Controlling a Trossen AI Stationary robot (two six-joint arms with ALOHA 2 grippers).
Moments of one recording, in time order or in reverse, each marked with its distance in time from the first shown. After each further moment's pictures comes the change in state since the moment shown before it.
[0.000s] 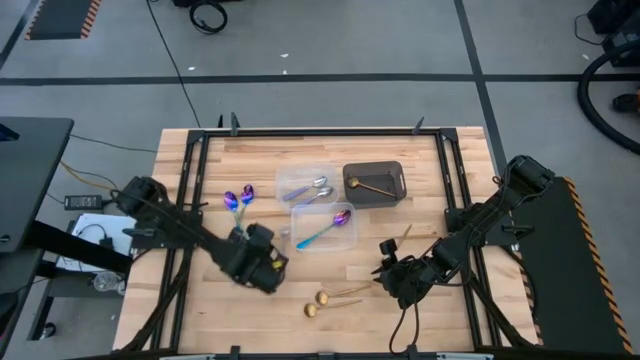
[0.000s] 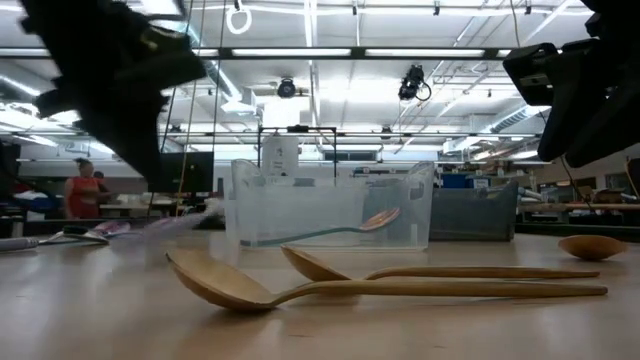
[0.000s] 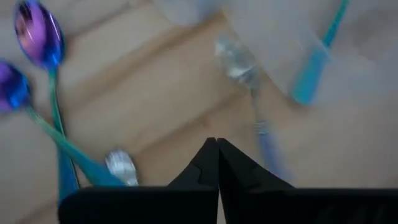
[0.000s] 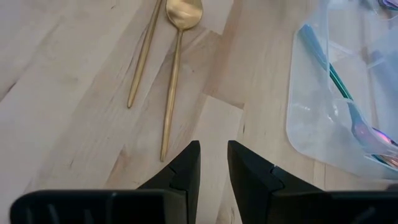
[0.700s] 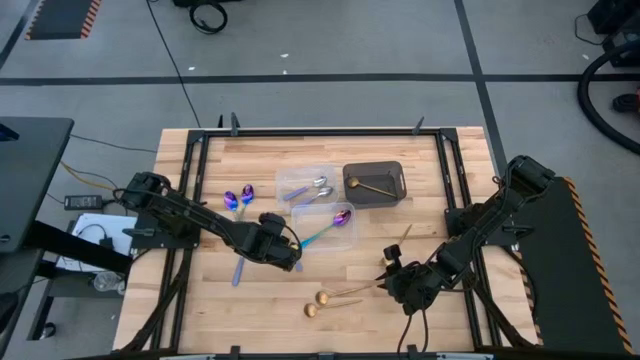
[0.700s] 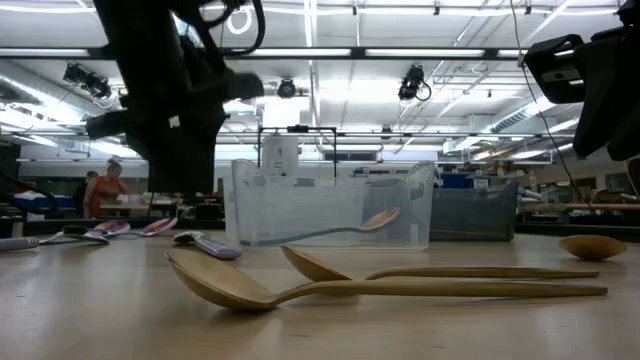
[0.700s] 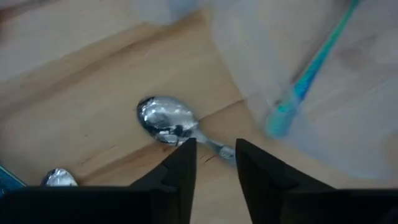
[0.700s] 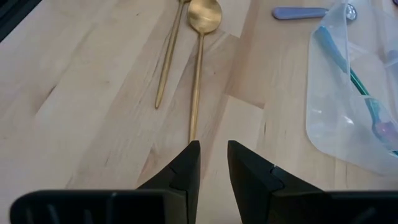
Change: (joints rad) left arm 0.171 0.013 0.001 0.180 0.173 0.086; right arm 0.062 0.000 0.000 -0.002 0.008 0.071
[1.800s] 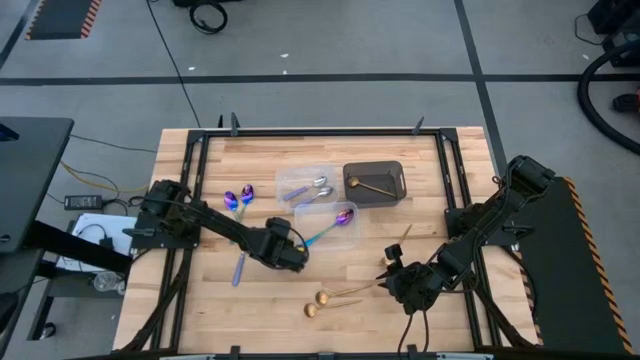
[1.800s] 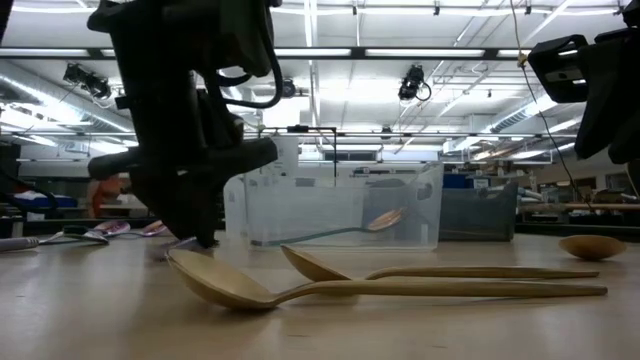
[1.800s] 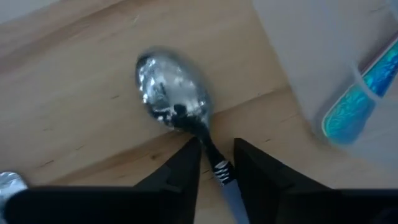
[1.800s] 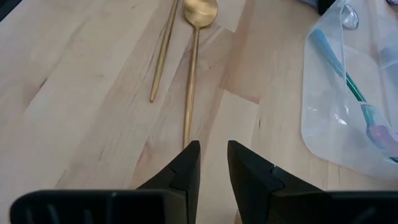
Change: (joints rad) left arm 0.011 0.178 0.006 0.025 0.085 -0.055; right arm 0.010 0.000 0.000 -0.024 0.025 0.008
